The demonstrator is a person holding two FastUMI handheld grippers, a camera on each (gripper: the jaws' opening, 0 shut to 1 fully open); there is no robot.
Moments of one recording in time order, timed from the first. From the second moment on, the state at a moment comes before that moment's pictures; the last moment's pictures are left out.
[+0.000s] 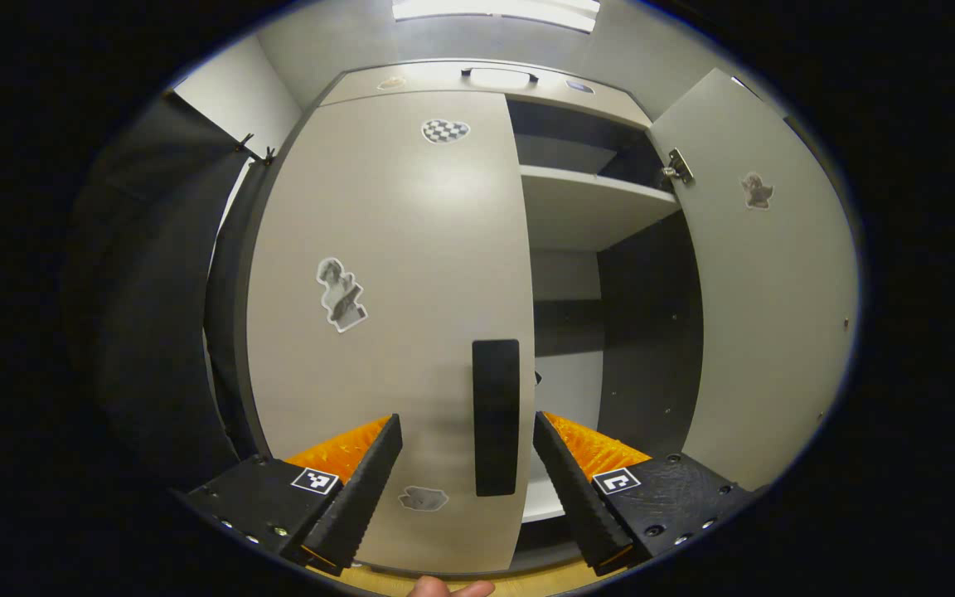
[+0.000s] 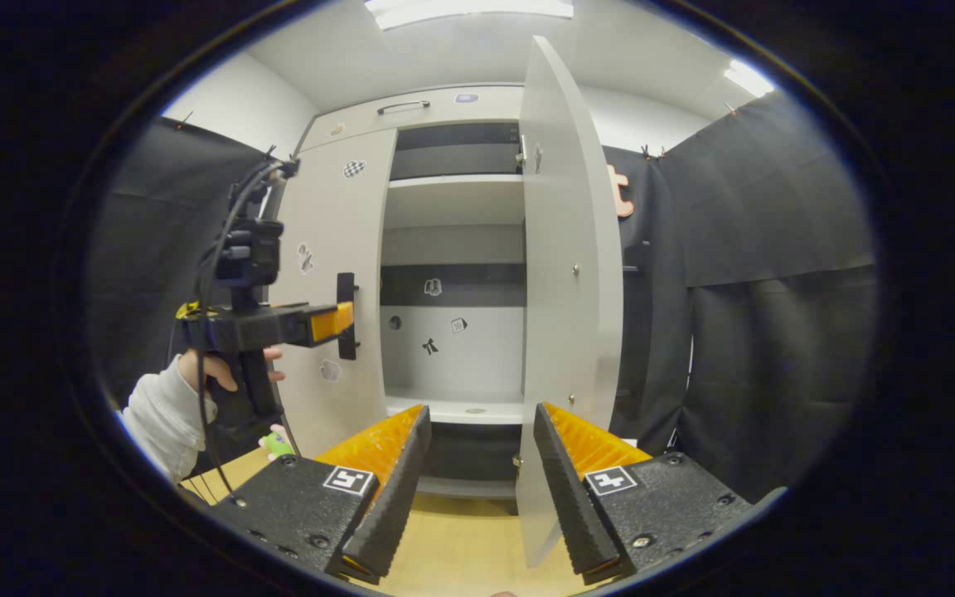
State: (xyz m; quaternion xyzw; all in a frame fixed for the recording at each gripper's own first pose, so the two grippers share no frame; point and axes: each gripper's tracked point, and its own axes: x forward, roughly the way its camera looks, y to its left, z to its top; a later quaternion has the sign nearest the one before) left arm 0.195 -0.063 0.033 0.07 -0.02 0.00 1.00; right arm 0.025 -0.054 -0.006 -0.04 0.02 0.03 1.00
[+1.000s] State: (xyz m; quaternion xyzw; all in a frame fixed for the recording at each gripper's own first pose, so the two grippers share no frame) left arm 0.231 -0.056 0.007 0.07 0.03 0.02 1.00; right arm 0.027 -0.063 -0.014 -0.01 0.02 0.02 1.00
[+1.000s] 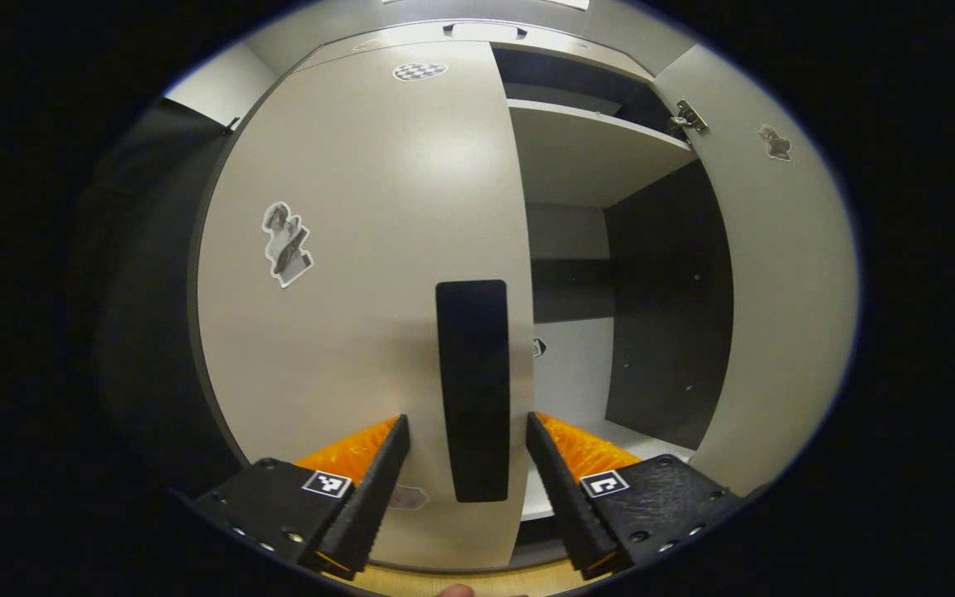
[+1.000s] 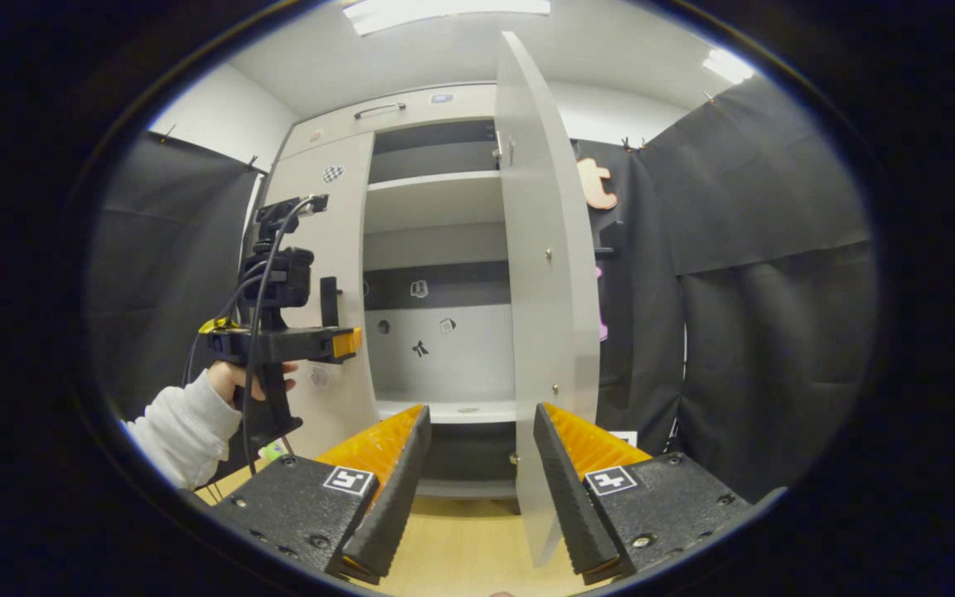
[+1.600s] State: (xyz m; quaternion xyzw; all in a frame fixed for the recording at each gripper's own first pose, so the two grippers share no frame) left arm 0.228 -0.071 0.001 0.05 0.04 -0.05 1.00; right arm 0.019 -0.055 -0.022 -0.01 0.04 0.03 1.00
